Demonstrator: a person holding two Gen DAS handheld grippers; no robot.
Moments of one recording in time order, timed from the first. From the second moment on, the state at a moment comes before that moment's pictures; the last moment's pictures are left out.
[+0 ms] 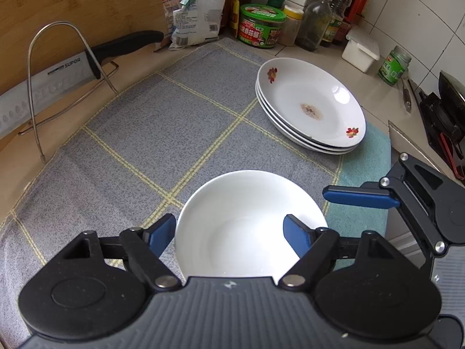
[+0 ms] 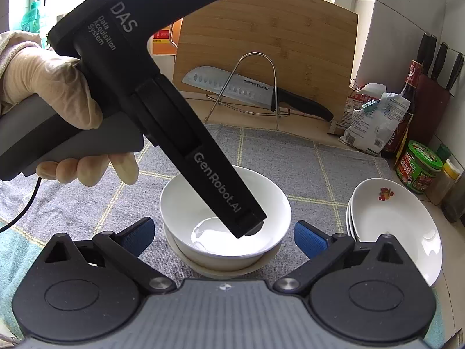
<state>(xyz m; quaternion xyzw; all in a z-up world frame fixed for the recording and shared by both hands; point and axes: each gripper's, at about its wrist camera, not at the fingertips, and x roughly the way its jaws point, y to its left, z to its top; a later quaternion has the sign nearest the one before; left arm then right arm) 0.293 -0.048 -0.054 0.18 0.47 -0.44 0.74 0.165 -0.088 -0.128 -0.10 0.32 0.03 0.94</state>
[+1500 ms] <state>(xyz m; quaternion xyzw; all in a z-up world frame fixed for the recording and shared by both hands) 0.241 0.242 -0.078 0.05 0.37 -0.18 0.91 0.218 0.047 -0.109 -0.18 0.34 0.06 0.92</state>
